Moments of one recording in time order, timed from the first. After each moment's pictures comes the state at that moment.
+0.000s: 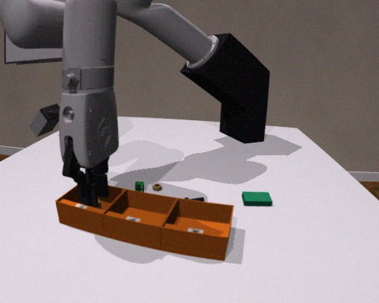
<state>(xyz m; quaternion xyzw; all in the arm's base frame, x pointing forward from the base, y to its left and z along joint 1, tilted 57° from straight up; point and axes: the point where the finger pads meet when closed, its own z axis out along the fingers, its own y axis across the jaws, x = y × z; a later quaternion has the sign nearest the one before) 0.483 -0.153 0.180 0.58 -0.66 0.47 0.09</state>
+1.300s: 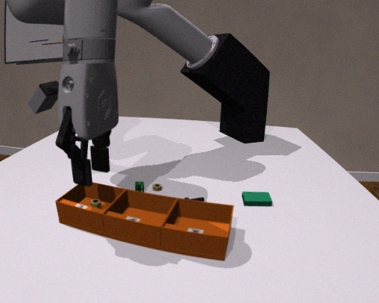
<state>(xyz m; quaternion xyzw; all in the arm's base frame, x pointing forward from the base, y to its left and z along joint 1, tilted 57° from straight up) 0.466 -0.126 0.201 0.58 -0.66 0.47 0.09</state>
